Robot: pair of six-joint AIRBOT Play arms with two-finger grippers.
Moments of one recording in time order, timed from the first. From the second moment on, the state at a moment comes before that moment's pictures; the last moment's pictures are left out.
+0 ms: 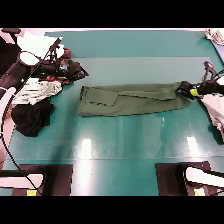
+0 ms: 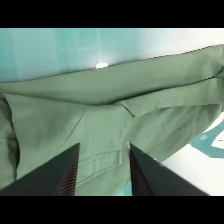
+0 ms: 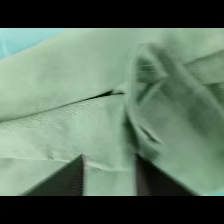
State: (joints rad) left arm -0.11 -1.46 1.38 0.76 -0.97 -1.41; right arm -0.27 -1.32 1.05 -1.12 0.93 1.48
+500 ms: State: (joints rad) left arm -0.11 -1.46 1.38 0.80 -0.98 -1.41; right arm -0.26 -1.34 1.18 -1.22 0.86 1.55
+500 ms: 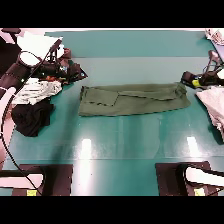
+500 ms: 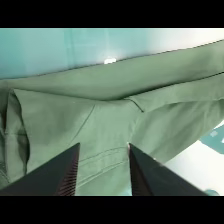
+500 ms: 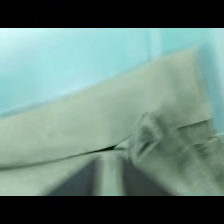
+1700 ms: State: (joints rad) left arm -0.11 -1.46 1.38 0.80 -0.97 -1.41; right arm -0.28 -1.41 1.23 -1.38 1.00 1.68
